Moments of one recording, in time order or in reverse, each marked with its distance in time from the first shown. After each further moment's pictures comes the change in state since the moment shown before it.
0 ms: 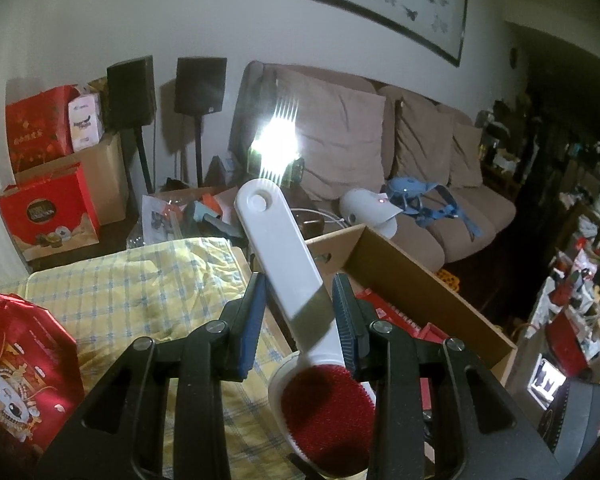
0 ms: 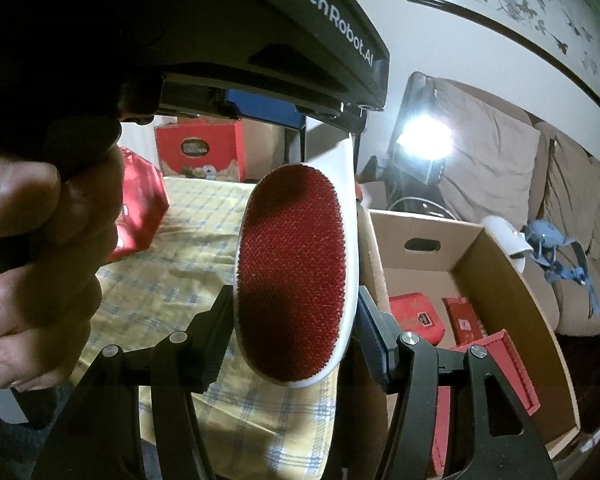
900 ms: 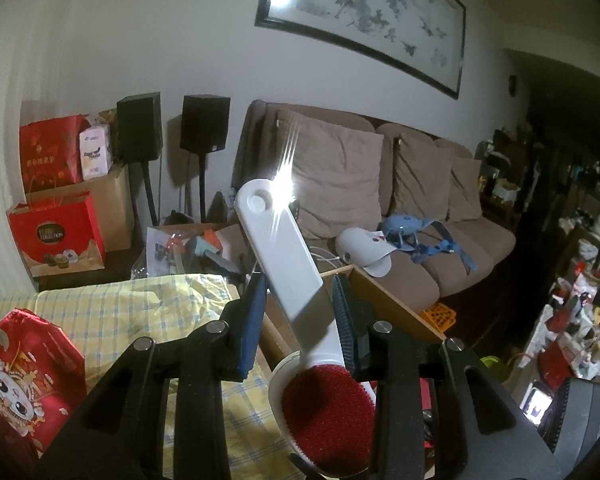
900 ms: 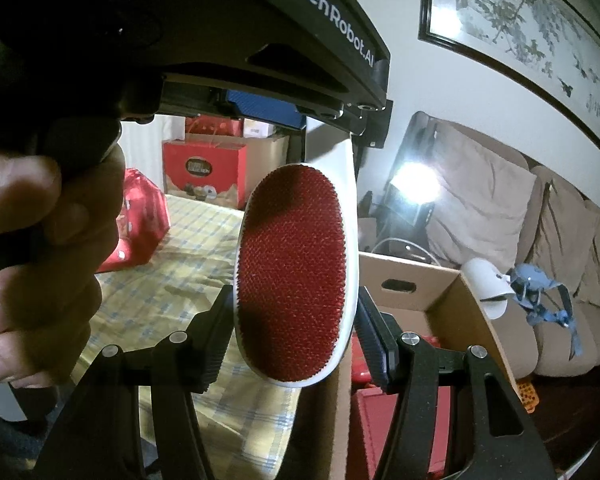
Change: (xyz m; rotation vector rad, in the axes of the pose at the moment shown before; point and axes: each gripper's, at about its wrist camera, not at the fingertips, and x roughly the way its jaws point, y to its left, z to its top) left arm -0.039 -0.025 0.019 -0.017 -0.130 0.013; right arm -0.040 -0.016 0.017 -0.097 -0.092 -0.019
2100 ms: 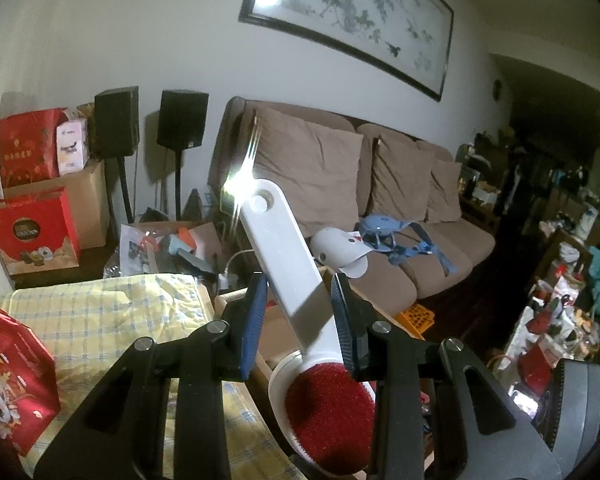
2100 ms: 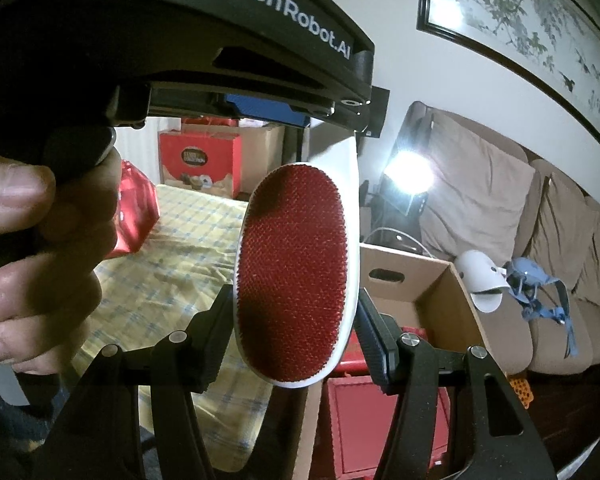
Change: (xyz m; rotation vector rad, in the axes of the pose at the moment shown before) left arm 0.011 -0.010 0.002 -0.021 0.012 -0.088; right arm -0.001 -0.025 -0.002 -0.003 0.050 0.008
